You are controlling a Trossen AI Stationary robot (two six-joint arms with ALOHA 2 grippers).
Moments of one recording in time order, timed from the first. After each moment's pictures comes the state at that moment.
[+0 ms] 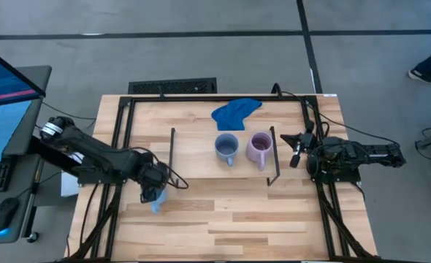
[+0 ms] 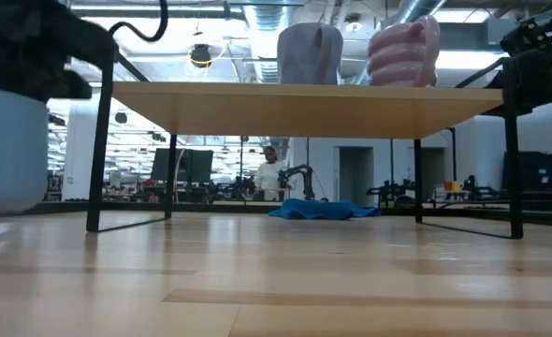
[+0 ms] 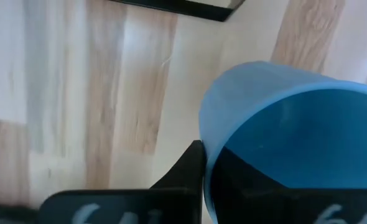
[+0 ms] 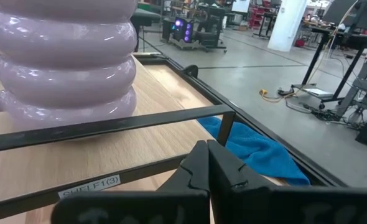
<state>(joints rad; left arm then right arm) -0.38 1.29 0.90 -1.10 -0.04 -0.58 0.07 0.00 0.14 -0.34 0.52 -0.08</state>
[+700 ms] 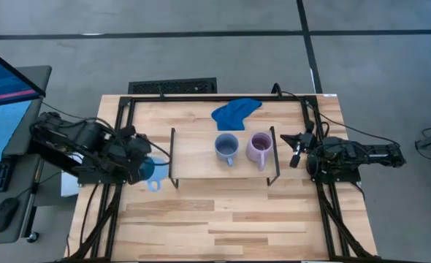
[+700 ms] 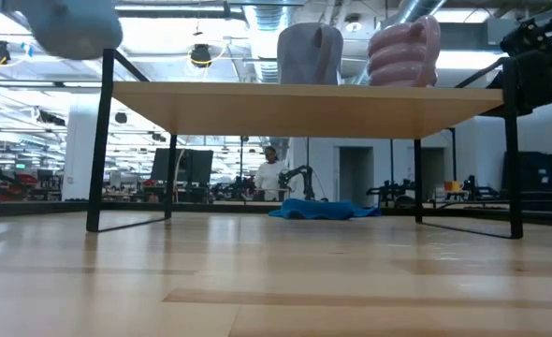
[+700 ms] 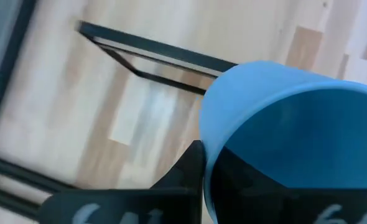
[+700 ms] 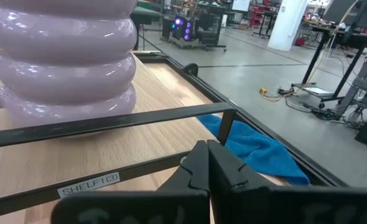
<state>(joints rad) -0.38 1.15 1.42 -1.53 -0.30 -0.66 0.07 0.00 0.14 -0.34 0.52 -0.08</state>
